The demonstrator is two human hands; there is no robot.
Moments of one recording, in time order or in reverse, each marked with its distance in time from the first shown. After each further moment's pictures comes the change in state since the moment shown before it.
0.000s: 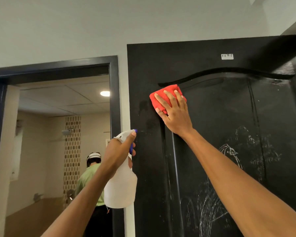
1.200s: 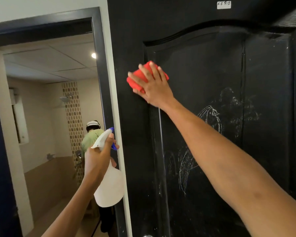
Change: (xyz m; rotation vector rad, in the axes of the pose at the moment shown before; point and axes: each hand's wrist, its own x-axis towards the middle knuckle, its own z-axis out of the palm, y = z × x) left_hand -0.125 -0.045 0.012 -0.022 0.240 -0.150; right_hand -0.030 -0.029 -0.014 -0.056 -0.330 -0.185
